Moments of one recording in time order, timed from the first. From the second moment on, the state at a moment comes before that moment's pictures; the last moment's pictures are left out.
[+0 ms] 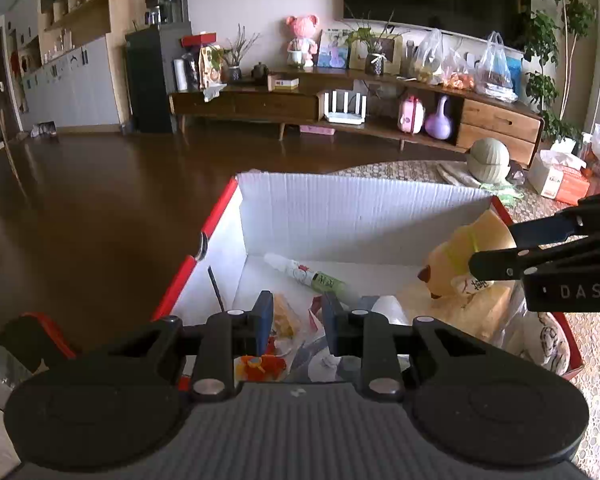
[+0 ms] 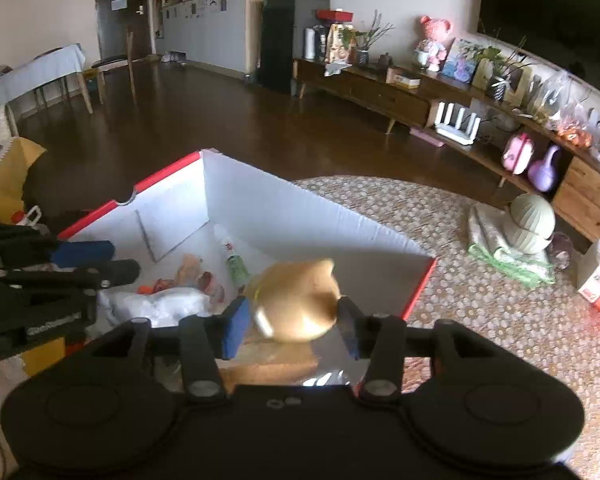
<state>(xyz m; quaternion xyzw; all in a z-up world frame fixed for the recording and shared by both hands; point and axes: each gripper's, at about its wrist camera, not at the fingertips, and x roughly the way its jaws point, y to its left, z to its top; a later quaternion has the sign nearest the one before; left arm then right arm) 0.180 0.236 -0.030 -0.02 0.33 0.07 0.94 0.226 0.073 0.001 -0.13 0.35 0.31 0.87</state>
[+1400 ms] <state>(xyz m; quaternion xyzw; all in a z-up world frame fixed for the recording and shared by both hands) 0.107 0.115 0.027 -0.02 0.28 0.02 0.96 0.146 -0.110 0.049 -0.05 0.31 0.28 0.91</state>
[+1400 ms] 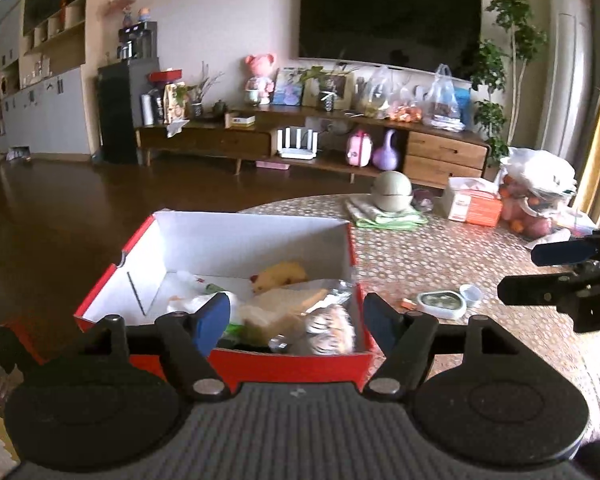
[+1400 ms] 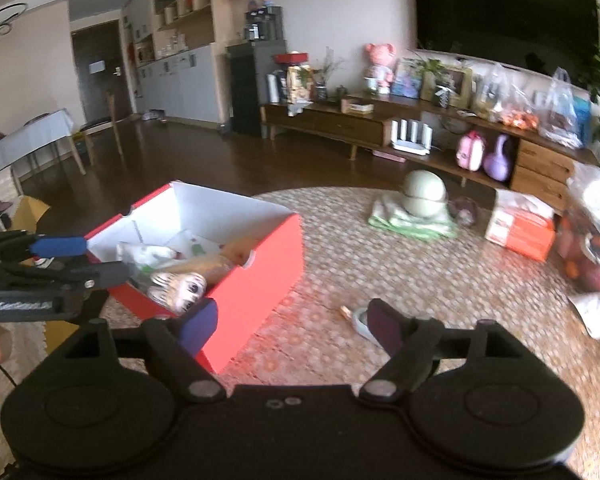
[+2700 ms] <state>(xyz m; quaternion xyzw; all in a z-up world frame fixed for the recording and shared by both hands) 0.230 -0.036 -0.103 0.06 0.29 -0.13 0.95 0.297 -0.186 -0.081 -0.15 0.39 0.24 0.87</state>
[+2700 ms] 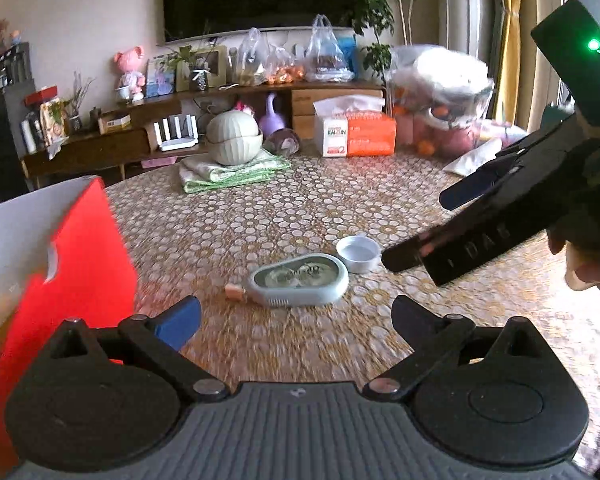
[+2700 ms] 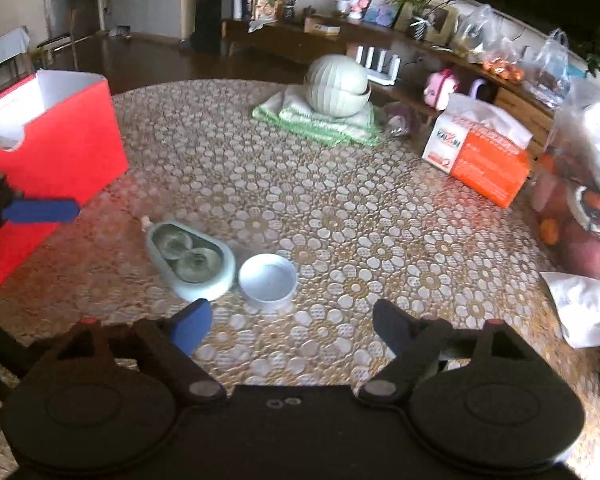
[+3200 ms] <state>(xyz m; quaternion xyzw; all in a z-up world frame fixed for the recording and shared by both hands) 0.291 -0.055 -0.135 0.13 0.29 -0.15 0.93 0.328 -0.185 -0.103 -0.15 0.40 0.32 0.85</state>
